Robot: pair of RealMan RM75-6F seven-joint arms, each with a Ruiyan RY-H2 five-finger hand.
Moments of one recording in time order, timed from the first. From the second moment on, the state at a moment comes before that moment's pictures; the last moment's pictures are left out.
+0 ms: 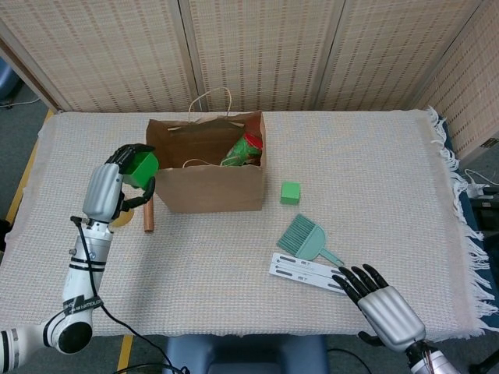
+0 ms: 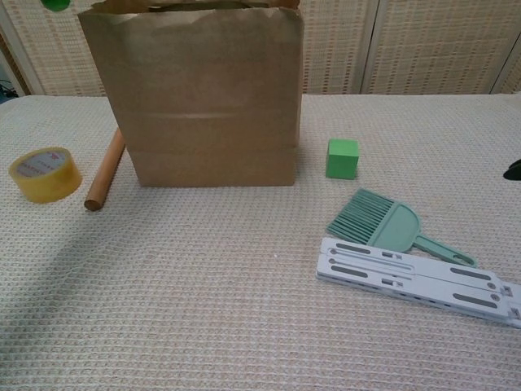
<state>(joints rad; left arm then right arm) -0.66 -1.28 -0.45 -1.87 1.07 1.29 0.11 0.17 -0.78 -0.15 -2.32 -1.63 1.11 -0.51</state>
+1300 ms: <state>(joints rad) -0.97 -1.46 -0.48 -1.63 0.86 1.11 0.29 0.20 -0.78 -0.12 -2.32 -1.54 1.09 -0.51</state>
